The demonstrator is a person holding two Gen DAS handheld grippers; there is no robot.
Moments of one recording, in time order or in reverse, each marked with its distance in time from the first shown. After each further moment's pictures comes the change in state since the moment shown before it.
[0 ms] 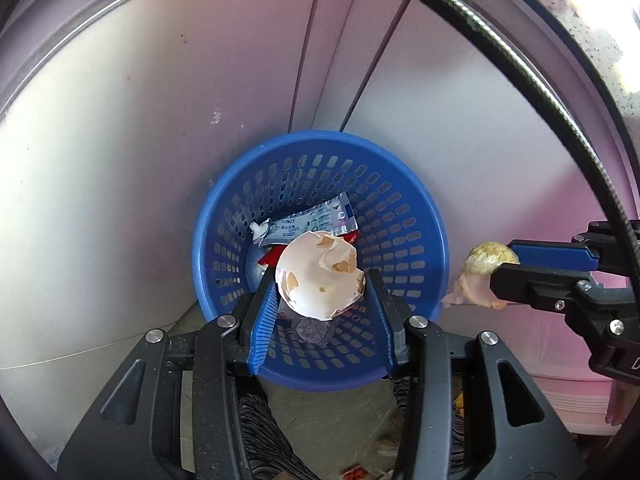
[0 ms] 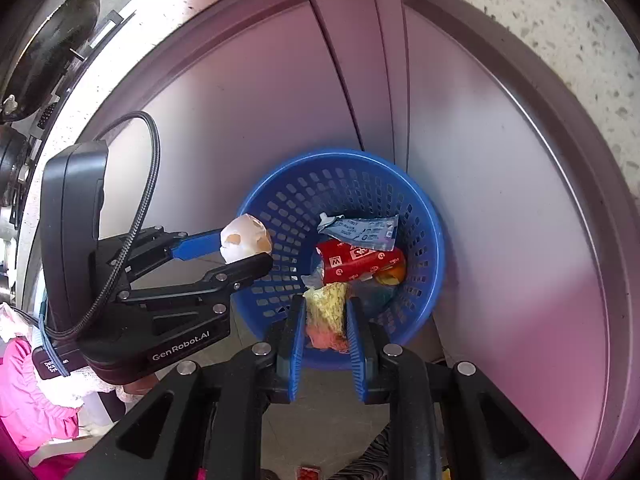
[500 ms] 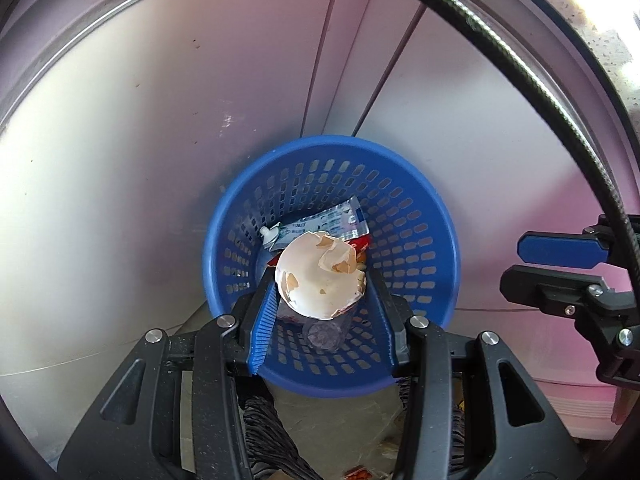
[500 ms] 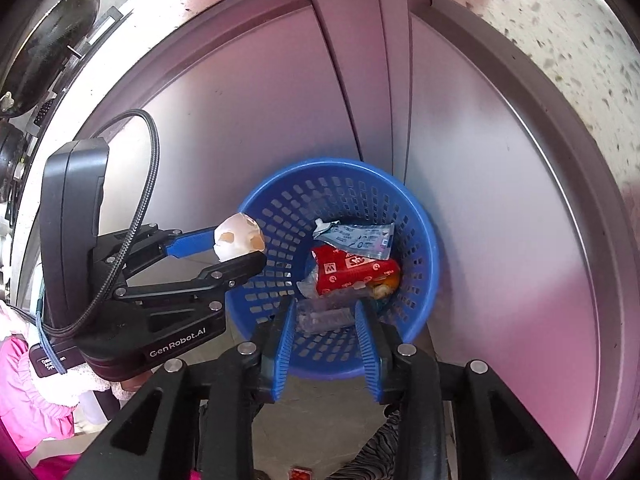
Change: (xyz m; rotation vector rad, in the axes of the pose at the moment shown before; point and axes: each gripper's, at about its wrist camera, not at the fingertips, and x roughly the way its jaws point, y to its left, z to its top) left arm 0.001 0.000 0.006 -0.009 0.000 0.034; right arm -0.003 0.001 0.007 -0.025 -0.001 -0.024
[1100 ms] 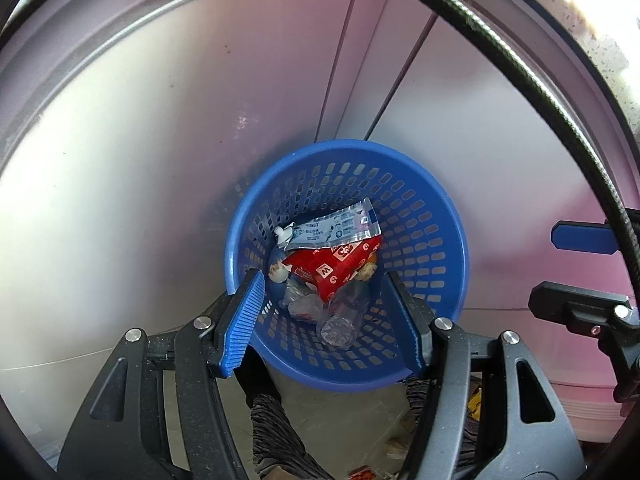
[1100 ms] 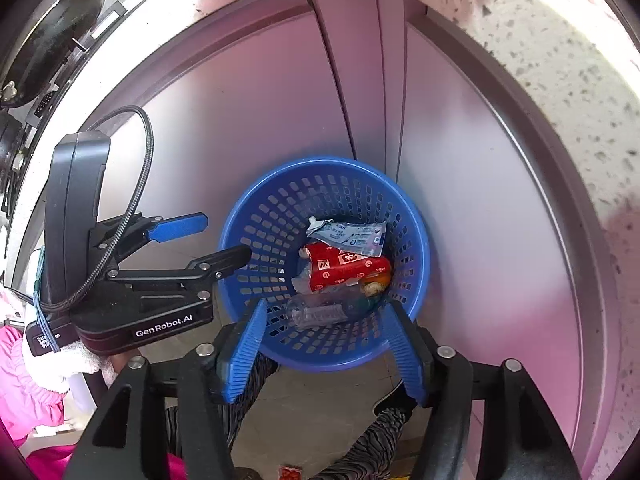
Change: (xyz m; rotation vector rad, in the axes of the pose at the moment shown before) left arm -0.011 0.008 -0.002 -0.003 -0.011 0.030; right arm -0.007 0.004 -0.007 -0.018 -0.014 -0.034
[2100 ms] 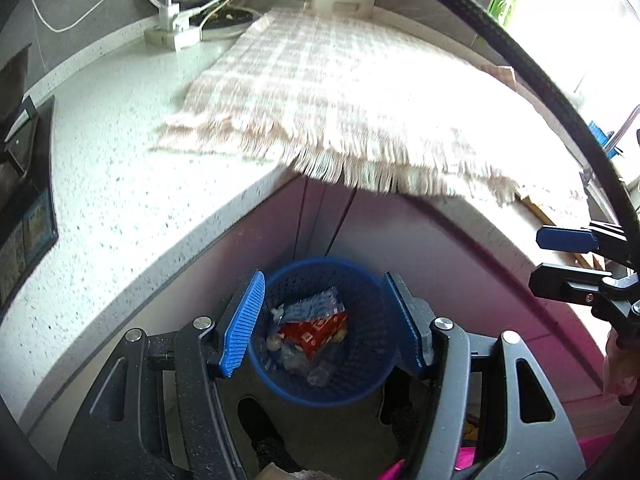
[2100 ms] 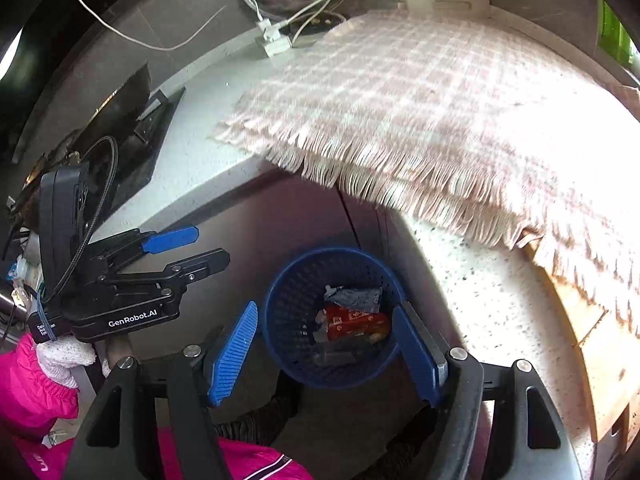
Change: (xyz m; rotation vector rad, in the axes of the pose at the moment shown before) left arm -0.166 -0.026 0.044 0.057 -0.276 -0.047; right arm -0.158 -0.005 -0.002 0.045 -0.286 0.050
